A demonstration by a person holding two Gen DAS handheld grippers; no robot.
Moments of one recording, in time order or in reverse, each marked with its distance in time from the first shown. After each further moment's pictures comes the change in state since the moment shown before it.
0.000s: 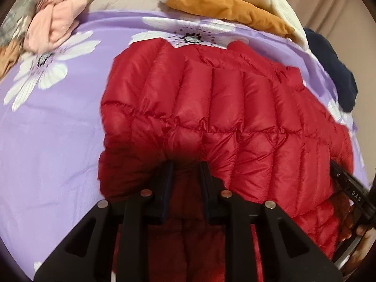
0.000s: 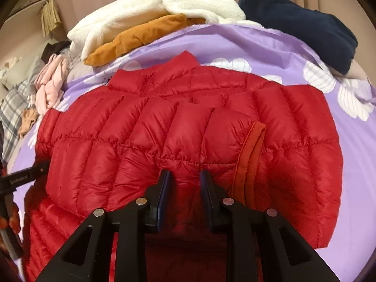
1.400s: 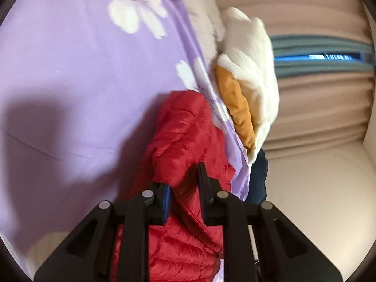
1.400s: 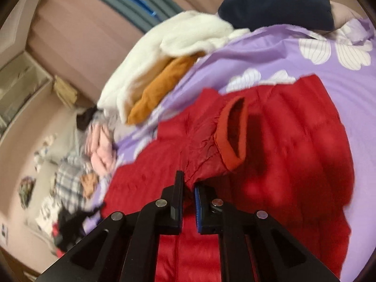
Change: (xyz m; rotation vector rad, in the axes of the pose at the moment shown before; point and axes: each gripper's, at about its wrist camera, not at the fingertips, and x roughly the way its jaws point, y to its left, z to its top) left arm -0.041 0.119 -0.030 -0.792 -0.169 -0.563; right arm -0.055 -0.010 -0.012 0.333 -0.095 0.344
